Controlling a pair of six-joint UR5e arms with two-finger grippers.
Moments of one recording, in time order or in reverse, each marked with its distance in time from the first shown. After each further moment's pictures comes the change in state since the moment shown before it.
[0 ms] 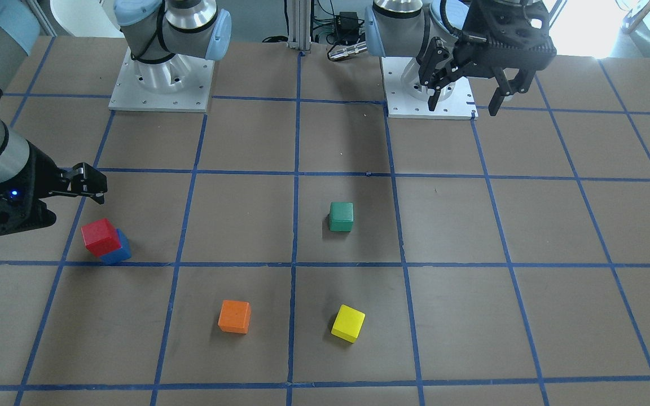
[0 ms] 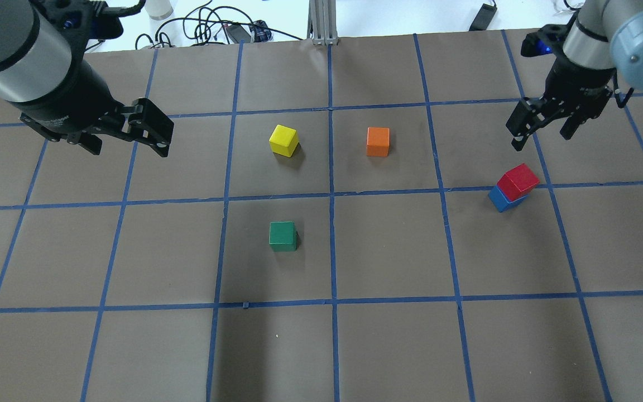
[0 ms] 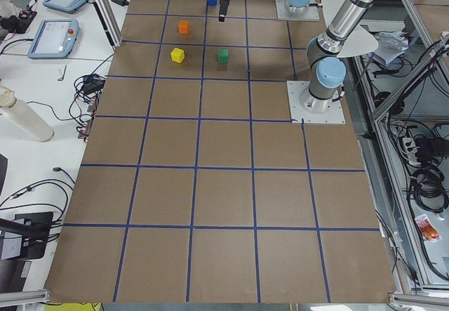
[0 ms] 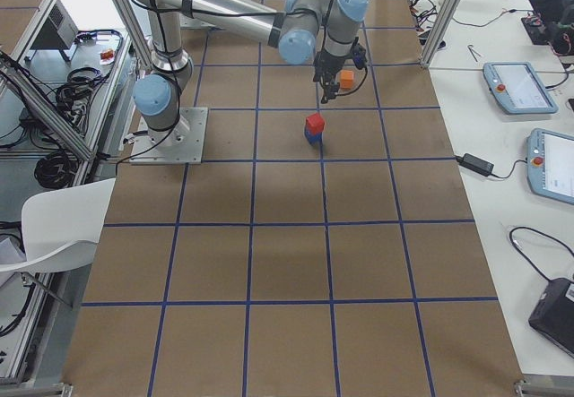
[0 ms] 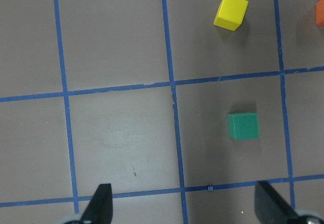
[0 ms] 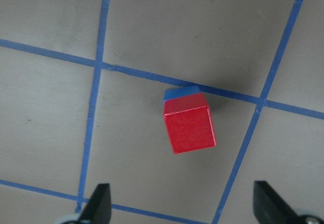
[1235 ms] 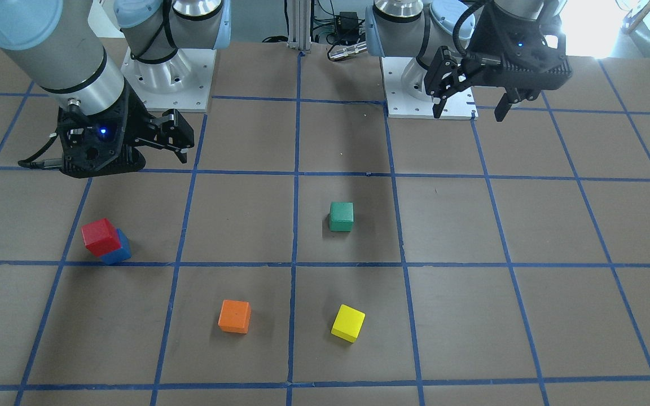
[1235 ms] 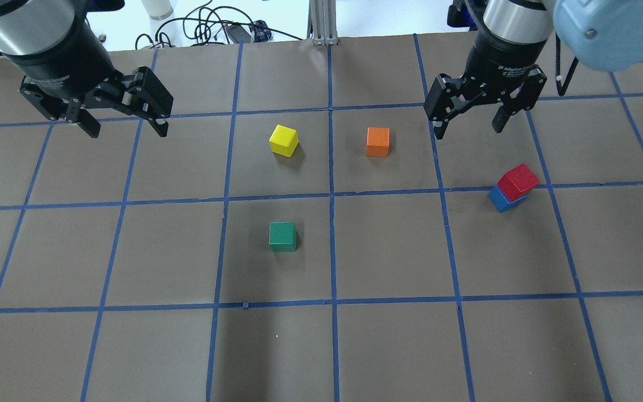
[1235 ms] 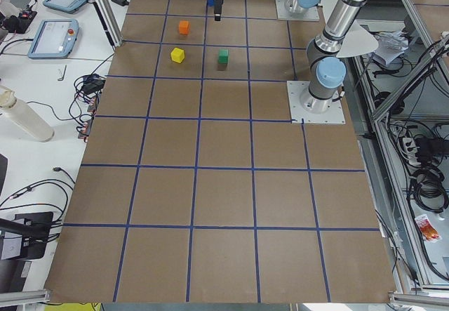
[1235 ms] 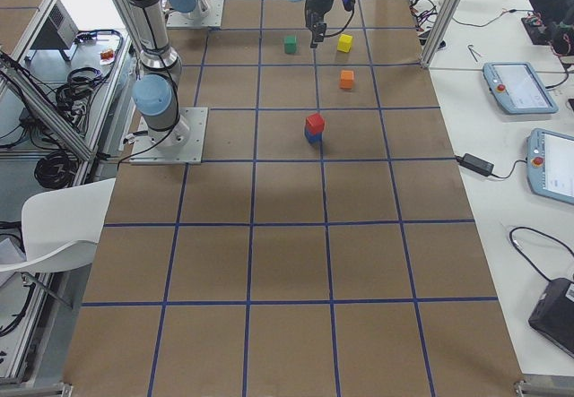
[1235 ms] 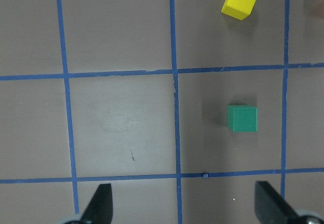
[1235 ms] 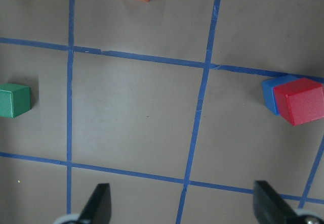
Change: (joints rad) left arm -0.005 -0.121 0.169 -0.141 0.003 -0.042; right arm 0.209 -0.071 -0.056 0.092 0.096 0.278
